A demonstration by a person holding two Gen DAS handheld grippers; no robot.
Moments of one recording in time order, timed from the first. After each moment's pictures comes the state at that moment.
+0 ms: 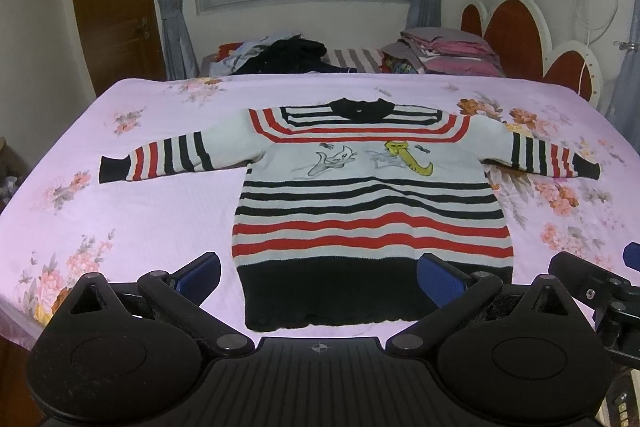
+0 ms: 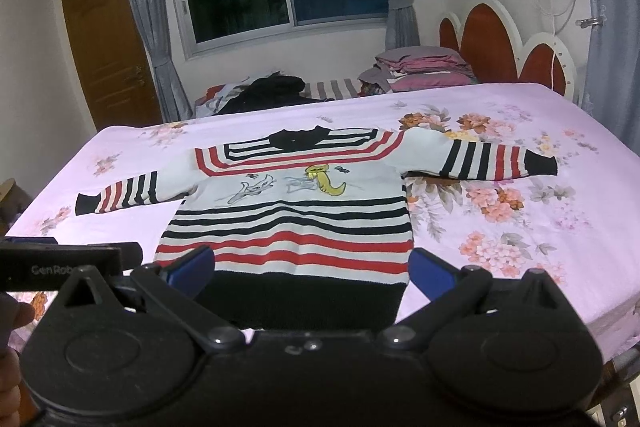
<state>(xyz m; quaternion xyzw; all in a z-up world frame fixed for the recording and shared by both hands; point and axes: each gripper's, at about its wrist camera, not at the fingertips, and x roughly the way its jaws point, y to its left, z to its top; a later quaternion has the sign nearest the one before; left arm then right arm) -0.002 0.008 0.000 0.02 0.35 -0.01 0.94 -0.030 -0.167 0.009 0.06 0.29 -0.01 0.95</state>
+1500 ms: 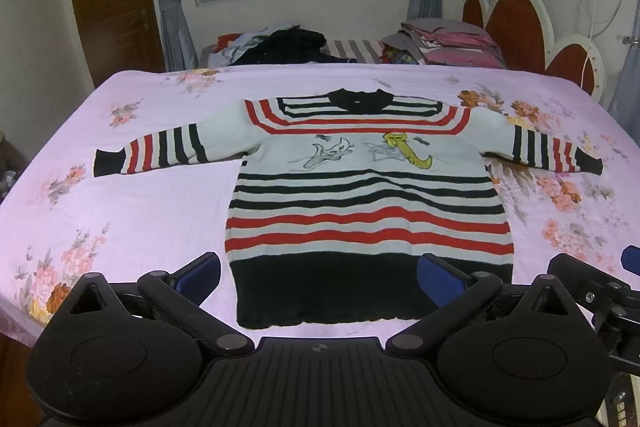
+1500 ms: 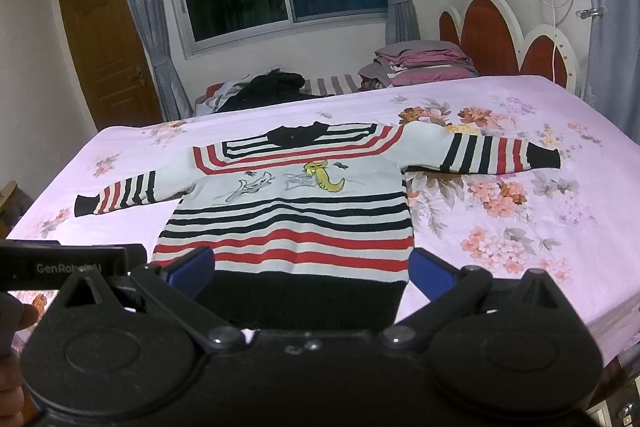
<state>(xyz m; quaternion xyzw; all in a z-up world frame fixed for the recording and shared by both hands) 0.003 -0.006 -0.008 0.03 0.36 0.00 0.93 -0.026 -0.172 0.003 0.07 0.30 -0.01 0.95</state>
